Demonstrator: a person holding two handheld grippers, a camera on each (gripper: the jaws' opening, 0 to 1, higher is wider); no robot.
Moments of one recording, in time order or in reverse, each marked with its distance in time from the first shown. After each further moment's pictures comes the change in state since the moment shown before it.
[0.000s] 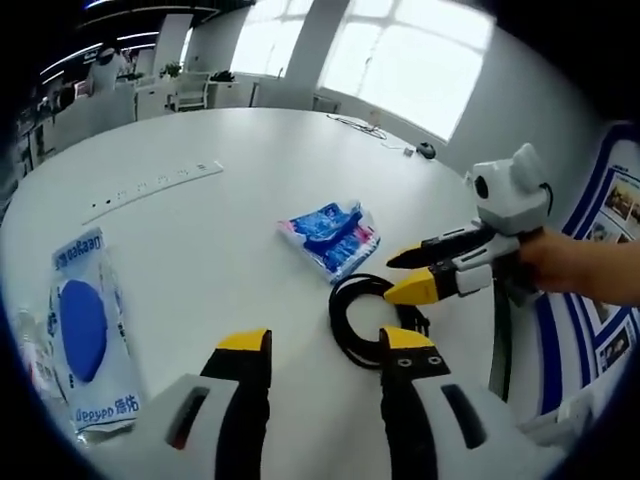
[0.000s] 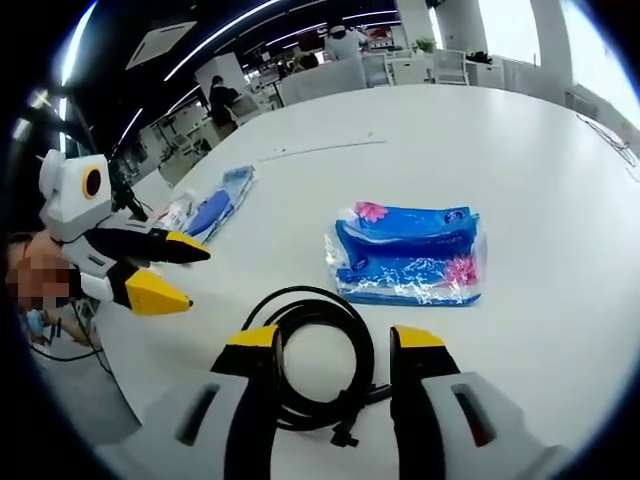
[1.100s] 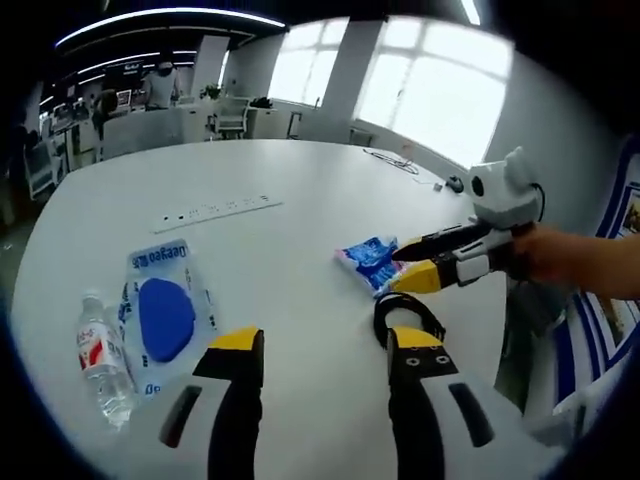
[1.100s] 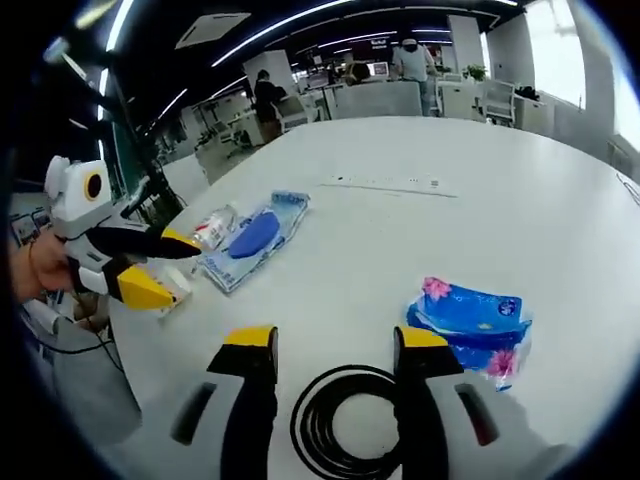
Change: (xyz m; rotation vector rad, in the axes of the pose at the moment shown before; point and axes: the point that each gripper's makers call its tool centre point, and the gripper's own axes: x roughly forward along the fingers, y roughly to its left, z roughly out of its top) left arm -0.083 0.046 0.017 -0.052 -0.133 0.141; right arm 0.013 0.061 0.069 -0.188 -0.039 0.124
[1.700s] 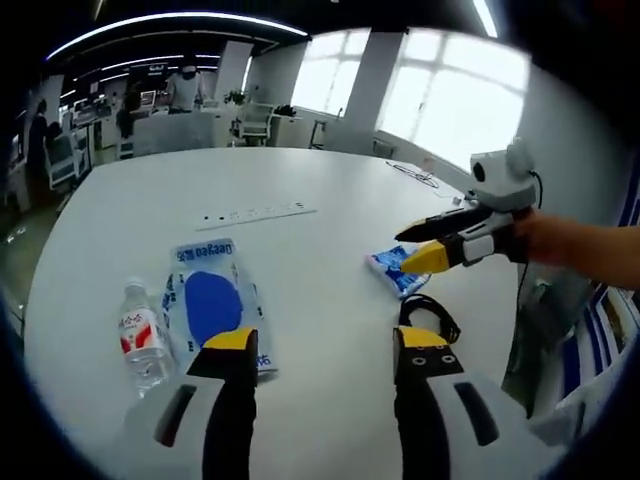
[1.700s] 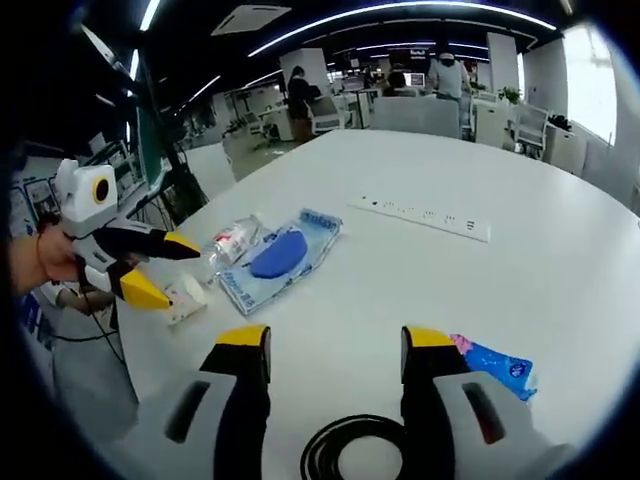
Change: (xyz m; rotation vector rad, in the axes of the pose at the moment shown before) left arm -0.038 0.039 -0.003 -0.046 -0.039 0.082; right arm 0.018 0.026 0.042 -0.130 -0.005 0.081
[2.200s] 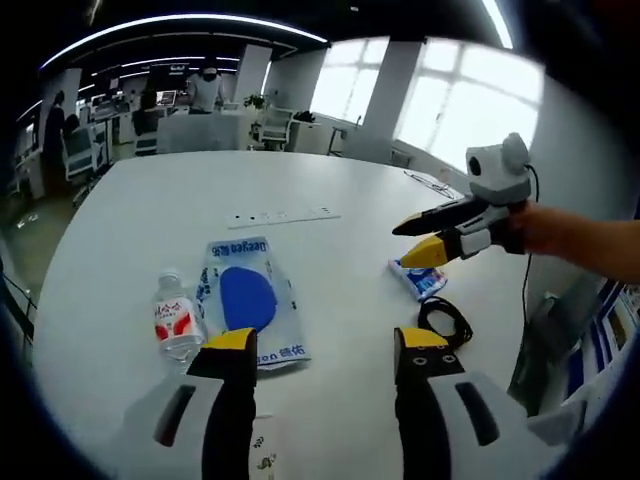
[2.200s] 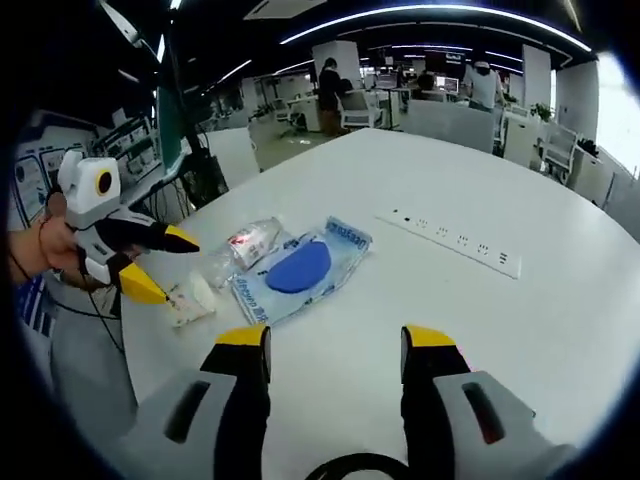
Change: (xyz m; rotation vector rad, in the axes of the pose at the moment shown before) left arm -0.024 0.032 -0.002 -0.042 -0.035 0.061; right arm 0.034 0.023 0.030 -0.120 0.034 0.076
